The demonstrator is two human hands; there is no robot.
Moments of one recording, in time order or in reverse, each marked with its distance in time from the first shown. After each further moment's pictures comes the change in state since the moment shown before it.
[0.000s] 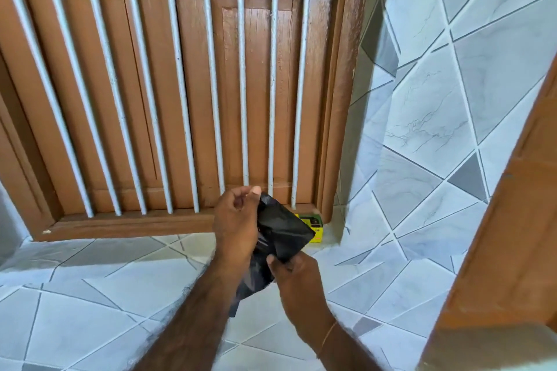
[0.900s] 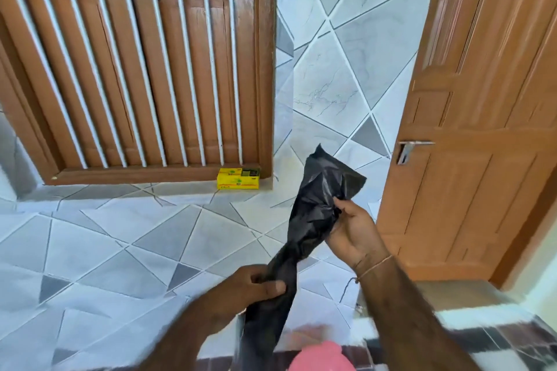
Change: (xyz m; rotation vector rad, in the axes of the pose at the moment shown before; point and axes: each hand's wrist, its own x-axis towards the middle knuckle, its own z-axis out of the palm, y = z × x) left_hand -0.296 0.013 0.013 0.091 -0.955 -0.531; right_hand -0.092 -0.020 -0.283 1.059 -0.193 0.362
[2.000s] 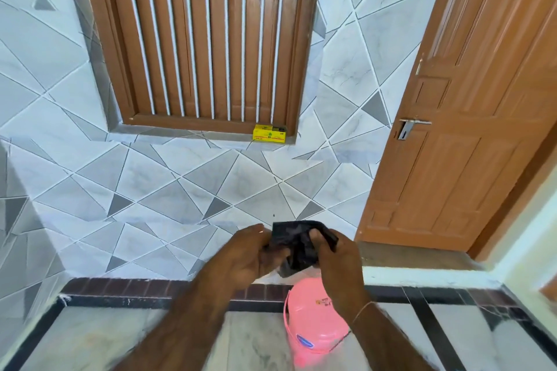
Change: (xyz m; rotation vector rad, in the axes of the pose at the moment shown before) left_hand -0.217 -0.030 0.080 -0.661 0.306 -0.156; right_hand -0.287 0.143 0.050 -1.095 0.321 -0.381
